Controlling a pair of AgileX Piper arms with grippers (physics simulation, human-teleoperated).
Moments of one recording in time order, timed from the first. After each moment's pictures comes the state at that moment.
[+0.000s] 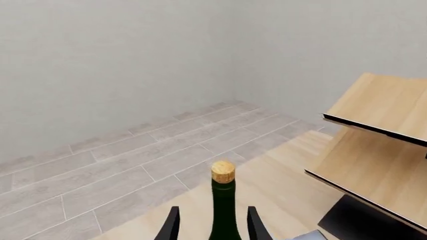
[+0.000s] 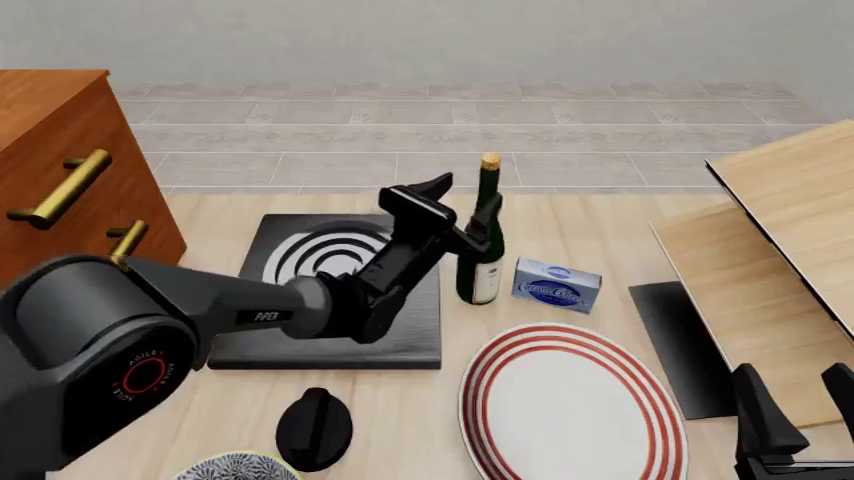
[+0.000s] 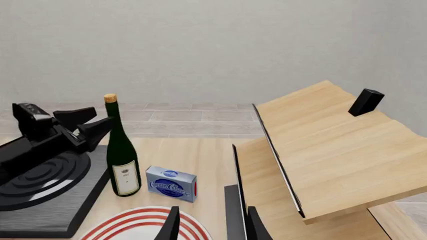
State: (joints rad) left arm -0.65 2.12 -1.24 -0.93 0.04; right arm 0.00 0.01 -0.01 0.00 -0.01
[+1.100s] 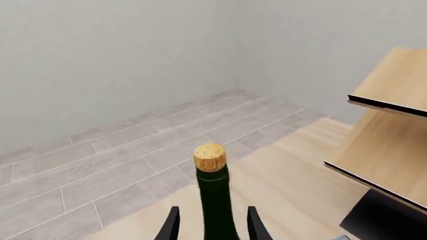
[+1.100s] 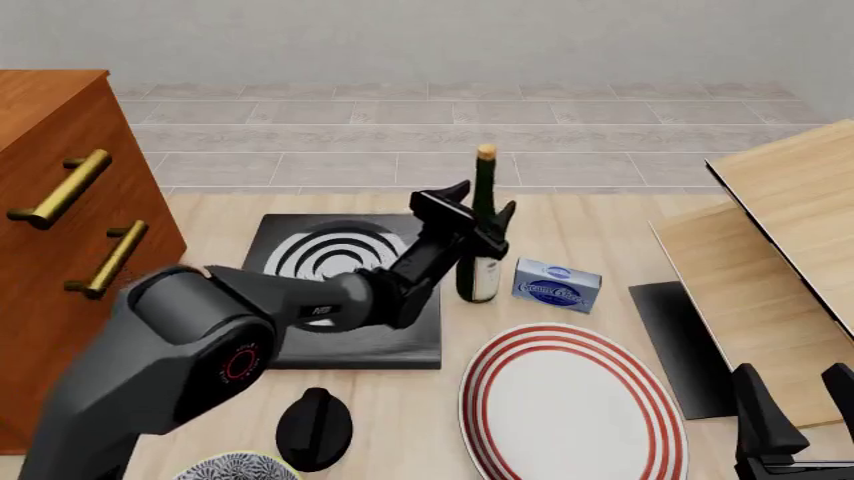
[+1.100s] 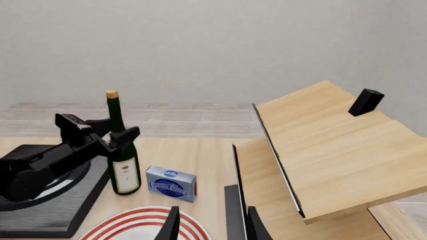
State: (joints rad) left arm -0.64 2.36 -1.53 -0.83 0.05; right arm 0.00 0.01 -0.01 0.00 -0.01
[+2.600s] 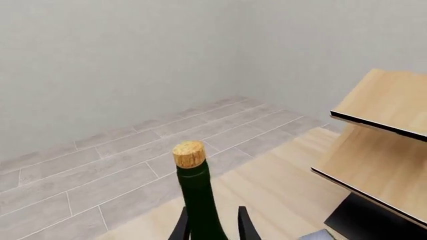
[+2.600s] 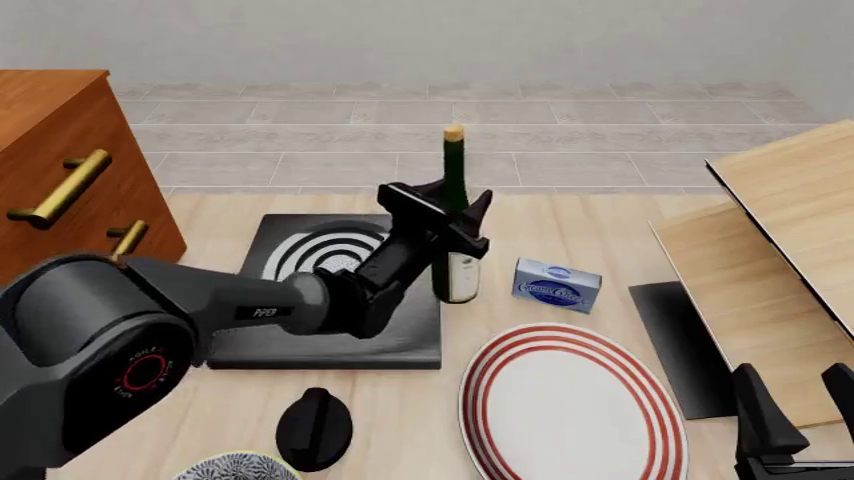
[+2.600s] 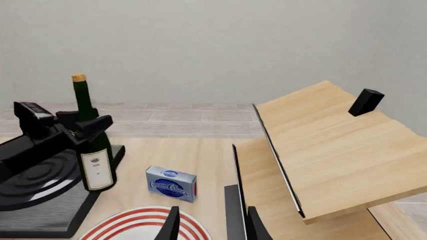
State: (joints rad) left arm -0.64 2.12 -1.25 -0.91 0.05; right arm 0.00 0.01 -0.01 0.00 -0.01
